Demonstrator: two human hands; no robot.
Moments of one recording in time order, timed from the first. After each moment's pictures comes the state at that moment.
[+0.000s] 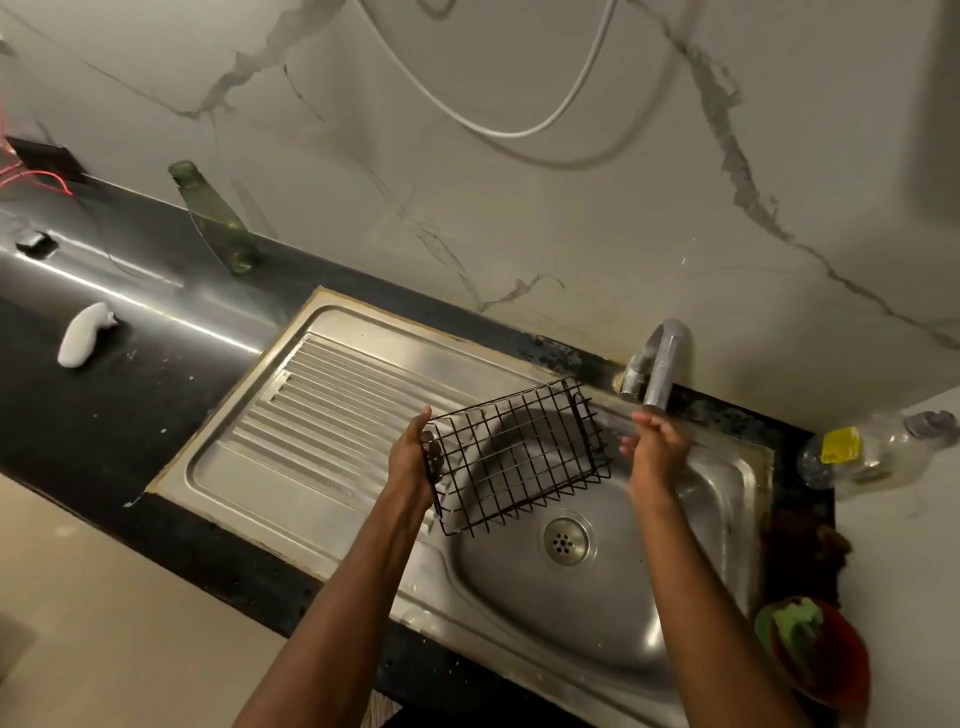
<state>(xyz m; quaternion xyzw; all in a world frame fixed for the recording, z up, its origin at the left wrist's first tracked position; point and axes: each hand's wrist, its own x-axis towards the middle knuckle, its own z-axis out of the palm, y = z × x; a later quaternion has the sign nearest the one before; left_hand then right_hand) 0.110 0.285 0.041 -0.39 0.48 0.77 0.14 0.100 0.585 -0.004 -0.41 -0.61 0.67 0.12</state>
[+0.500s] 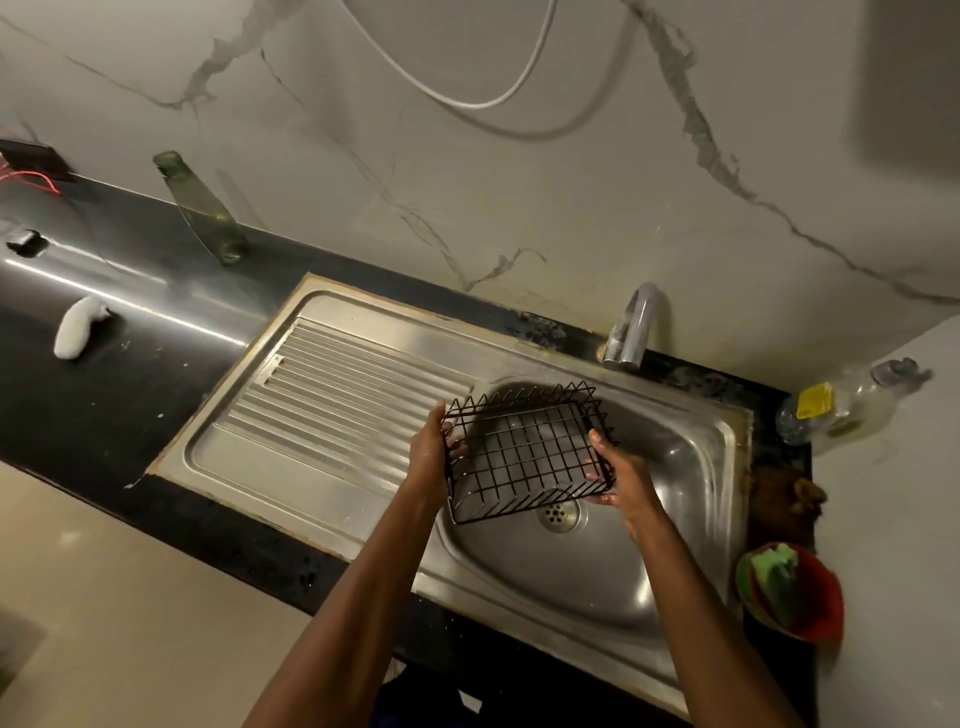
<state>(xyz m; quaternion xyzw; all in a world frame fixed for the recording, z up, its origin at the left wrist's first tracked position) 0.146 0.315 0.018 -0.35 0.51 0.77 0.17 0.194 0.584 -0.017 -0.33 -0.65 0.67 -0.12</state>
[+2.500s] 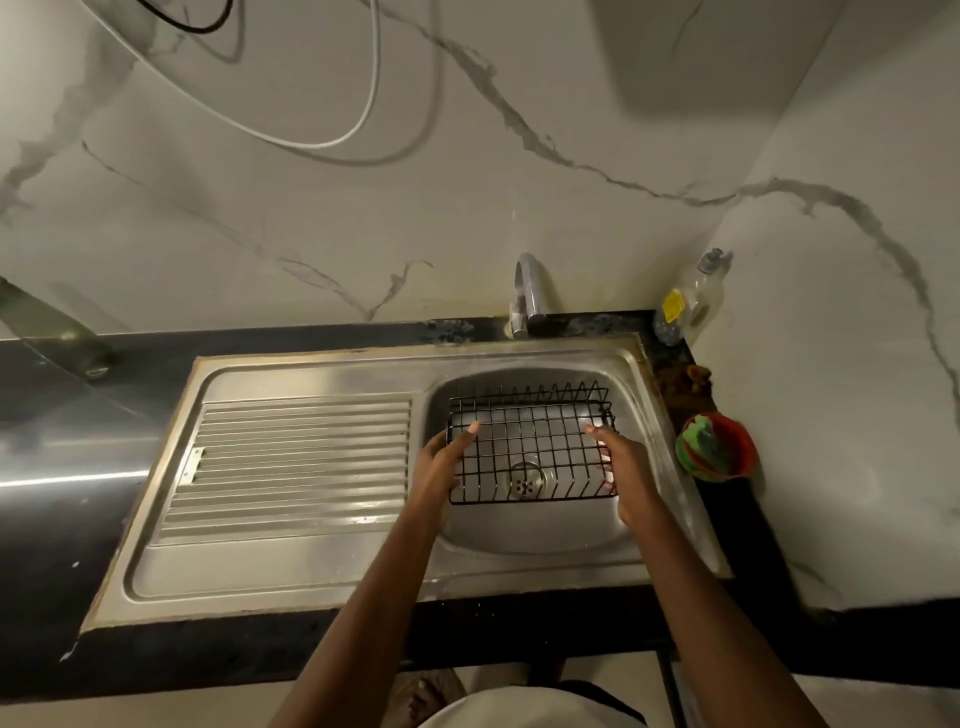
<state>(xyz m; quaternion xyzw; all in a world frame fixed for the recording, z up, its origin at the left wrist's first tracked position) 0.186 0.319 0.018 -0.07 0.68 0.66 0.31 0.300 0.543 0.041 -0.48 -0.58 0.65 0.10</state>
